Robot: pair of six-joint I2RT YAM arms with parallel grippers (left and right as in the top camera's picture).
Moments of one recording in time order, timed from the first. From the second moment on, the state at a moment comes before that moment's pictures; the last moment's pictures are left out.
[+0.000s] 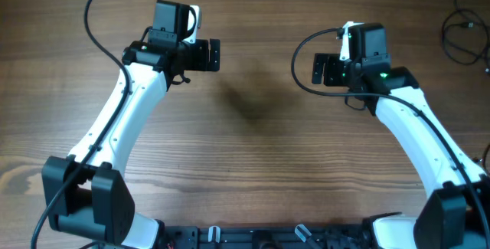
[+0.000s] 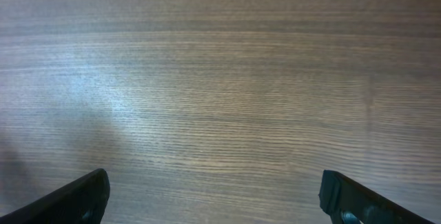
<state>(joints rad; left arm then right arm) -0.24 1.67 1.34 -0.64 0.03 -0.14 0.19 1.53 1.08 -0.49 0.01 0.18</state>
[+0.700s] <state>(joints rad) -0.31 1.67 1.34 -0.69 -0.16 -0.13 0.19 1.55 1.08 -0.41 0.03 0.18</state>
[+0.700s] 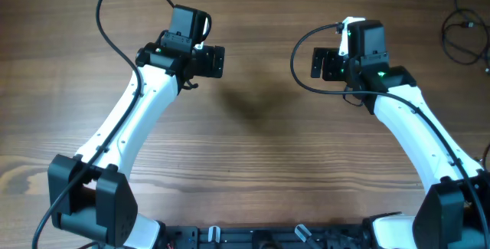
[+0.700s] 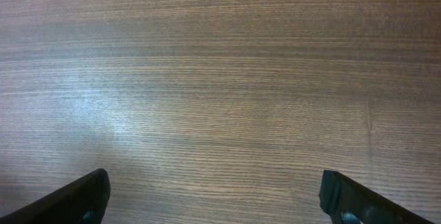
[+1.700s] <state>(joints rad) -0.31 1.67 1.34 -0.65 -0.16 -0.13 0.19 1.54 1.08 -0.46 0.03 0.18</state>
